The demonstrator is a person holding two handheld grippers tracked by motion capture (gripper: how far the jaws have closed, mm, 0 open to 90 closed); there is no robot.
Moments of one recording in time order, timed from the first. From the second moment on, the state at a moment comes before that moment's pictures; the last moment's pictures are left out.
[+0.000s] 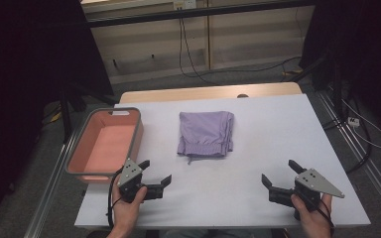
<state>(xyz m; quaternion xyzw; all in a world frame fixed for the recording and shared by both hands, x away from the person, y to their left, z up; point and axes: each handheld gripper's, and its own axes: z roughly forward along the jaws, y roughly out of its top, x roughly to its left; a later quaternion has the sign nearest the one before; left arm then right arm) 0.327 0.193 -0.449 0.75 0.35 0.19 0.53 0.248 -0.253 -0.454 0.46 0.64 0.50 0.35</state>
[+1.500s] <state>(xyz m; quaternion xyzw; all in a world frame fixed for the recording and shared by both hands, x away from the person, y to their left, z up) 0.356 0.159 -0.434 0.78 0.34 0.15 0.51 0.253 -0.253 -0.457 0.47 0.65 0.50 0.34</state>
